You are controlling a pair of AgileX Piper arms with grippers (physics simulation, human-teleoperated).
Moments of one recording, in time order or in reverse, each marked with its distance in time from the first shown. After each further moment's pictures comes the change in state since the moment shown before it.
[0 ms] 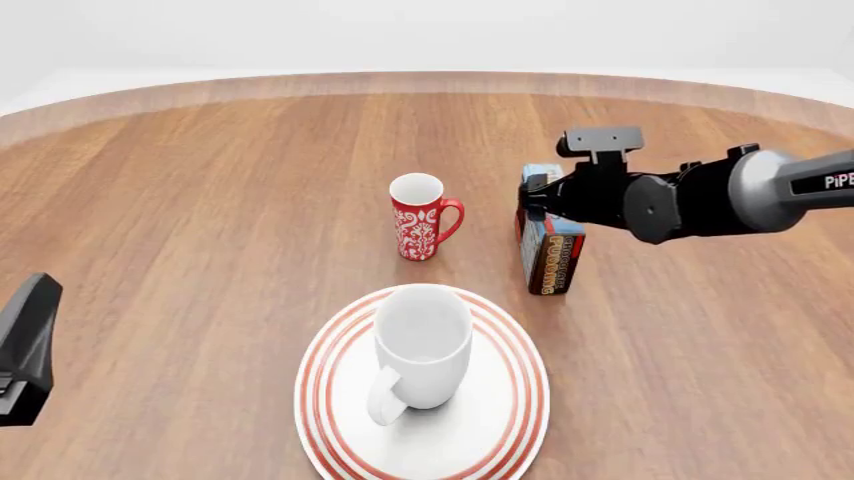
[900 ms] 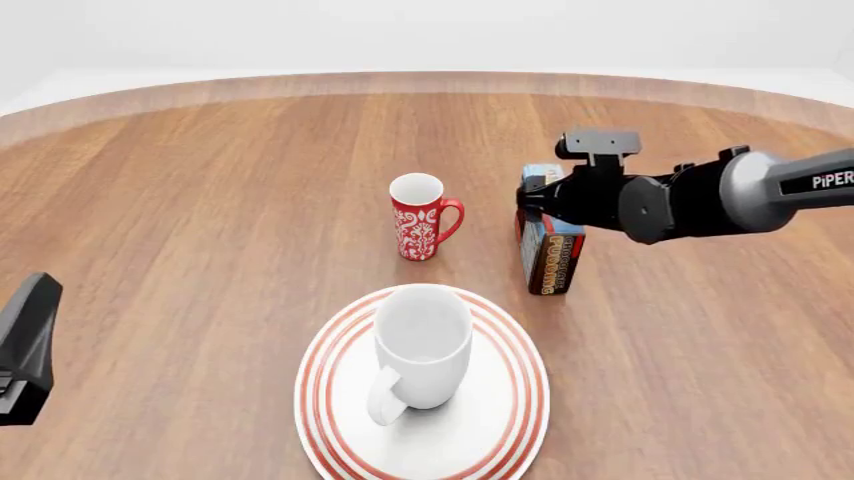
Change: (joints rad) left arm 0.000 0.003 0.000 -0.003 0.000; right arm 0.004 0.022 -0.012 0.006 0.029
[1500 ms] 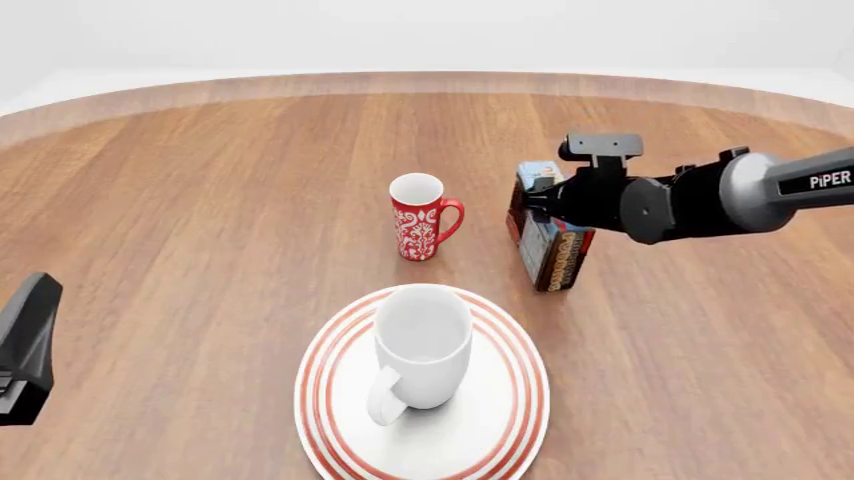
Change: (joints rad) left arm 0.000 0.000 0.000 0.000 0.000; right arm -0.013 0.011 -0.002 -0.003 -0.006
